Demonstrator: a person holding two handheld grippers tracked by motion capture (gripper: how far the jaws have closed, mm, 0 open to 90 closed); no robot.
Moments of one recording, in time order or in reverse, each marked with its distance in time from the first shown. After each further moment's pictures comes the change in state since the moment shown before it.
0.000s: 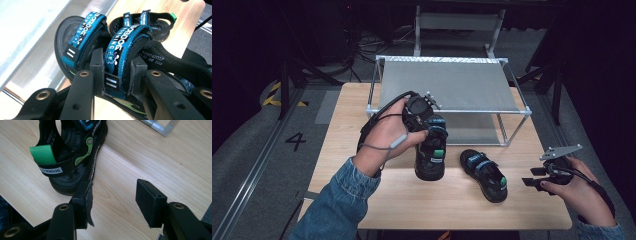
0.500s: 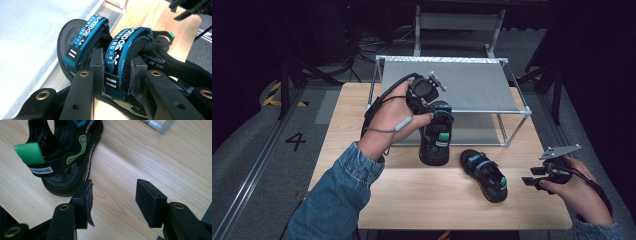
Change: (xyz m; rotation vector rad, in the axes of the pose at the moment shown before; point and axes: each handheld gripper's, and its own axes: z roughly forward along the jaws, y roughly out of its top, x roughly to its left) left arm 0.014 0.028 -0.014 -0.056 0.006 0.009; right arm -0.007 -0.002 0.007 0.004 -0.004 0.011
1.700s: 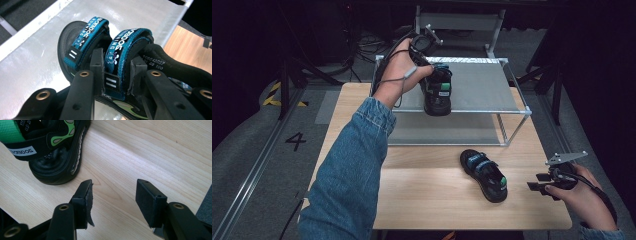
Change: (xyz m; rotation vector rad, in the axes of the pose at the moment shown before) left arm 0.101 0.061 0.021 -0.089 0.071 -0.078; right arm -0.008 -0.025 0.002 0.006 -0.012 0.064
